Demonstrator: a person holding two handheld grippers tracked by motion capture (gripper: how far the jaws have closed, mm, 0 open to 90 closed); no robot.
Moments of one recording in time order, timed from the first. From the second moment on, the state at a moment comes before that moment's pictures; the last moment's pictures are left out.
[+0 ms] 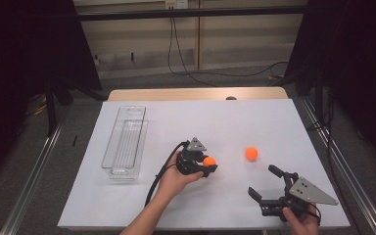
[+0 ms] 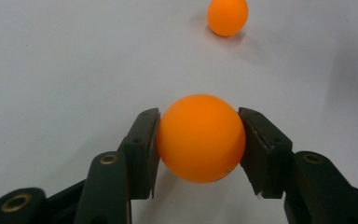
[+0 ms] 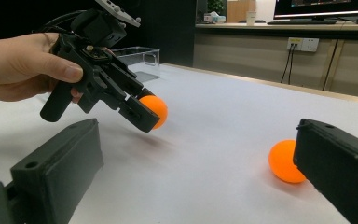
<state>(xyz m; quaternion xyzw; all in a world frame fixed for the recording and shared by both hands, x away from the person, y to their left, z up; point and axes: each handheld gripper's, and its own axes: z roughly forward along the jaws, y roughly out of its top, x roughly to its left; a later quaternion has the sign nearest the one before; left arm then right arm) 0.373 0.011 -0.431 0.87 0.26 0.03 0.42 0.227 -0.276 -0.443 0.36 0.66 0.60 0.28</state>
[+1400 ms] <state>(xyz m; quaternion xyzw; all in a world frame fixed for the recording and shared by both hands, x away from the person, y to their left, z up) 0.383 0.045 -0.422 0.85 0.30 0.01 0.43 0.230 -0.272 -0.444 0.35 0.67 0.59 0.28</state>
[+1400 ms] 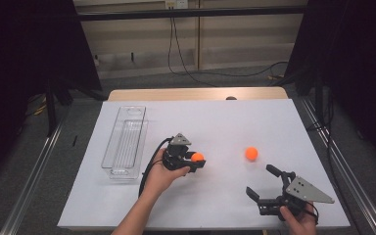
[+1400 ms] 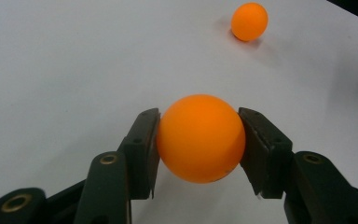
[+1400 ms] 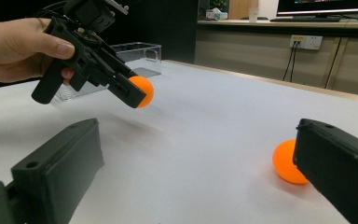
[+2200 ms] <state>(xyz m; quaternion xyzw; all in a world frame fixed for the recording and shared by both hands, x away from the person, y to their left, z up) 0.386 0.054 -0.412 0.85 0.30 0.02 0.43 0.231 -0.271 -0.444 0.35 0.67 0.59 0.27</state>
